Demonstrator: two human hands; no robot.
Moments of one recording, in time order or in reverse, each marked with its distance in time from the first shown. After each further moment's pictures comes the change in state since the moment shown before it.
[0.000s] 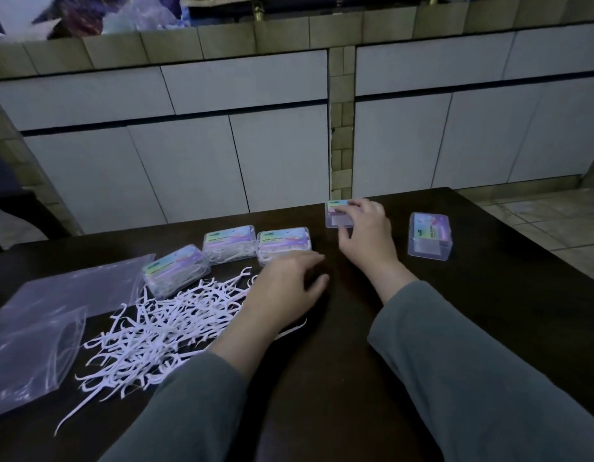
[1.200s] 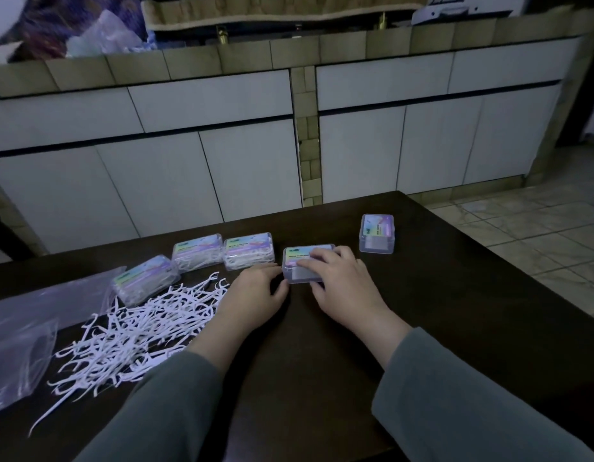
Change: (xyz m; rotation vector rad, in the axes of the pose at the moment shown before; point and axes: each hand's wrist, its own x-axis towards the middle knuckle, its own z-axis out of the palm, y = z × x) left_hand -0.007 0.007 0.010 -0.011 -0.108 -0.070; right_hand -0.098 -0.016 -0.070 -0.155 -0.271 -0.155
